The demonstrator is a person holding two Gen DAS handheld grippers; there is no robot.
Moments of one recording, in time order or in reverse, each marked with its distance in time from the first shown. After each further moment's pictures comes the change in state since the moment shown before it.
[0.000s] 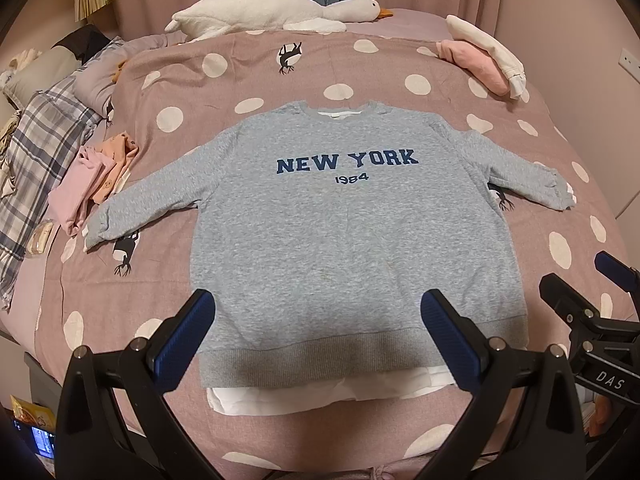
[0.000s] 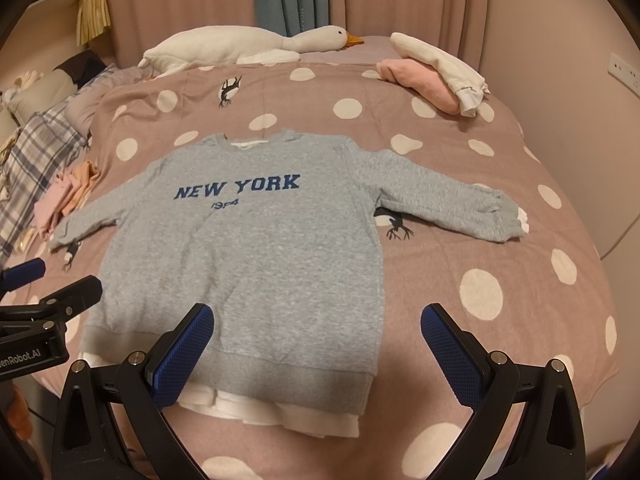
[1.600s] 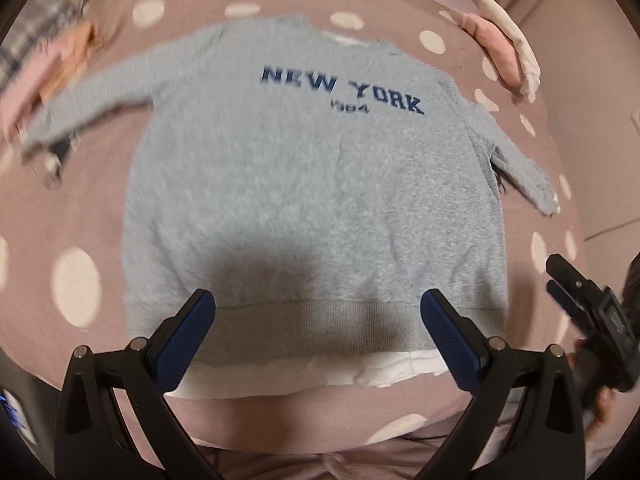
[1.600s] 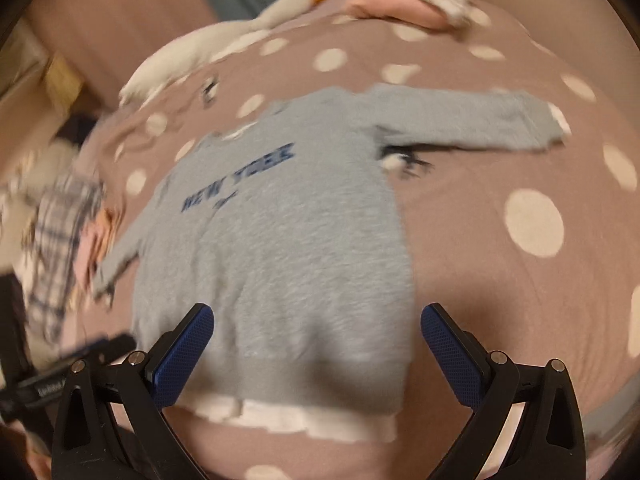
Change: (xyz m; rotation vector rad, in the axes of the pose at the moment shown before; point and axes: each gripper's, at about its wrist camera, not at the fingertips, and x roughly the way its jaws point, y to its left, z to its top) left arm 0.070 0.033 -0.020 -0.232 0.259 -0.238; right arm 0.056 -0.074 -0.024 0.377 0.114 0.218
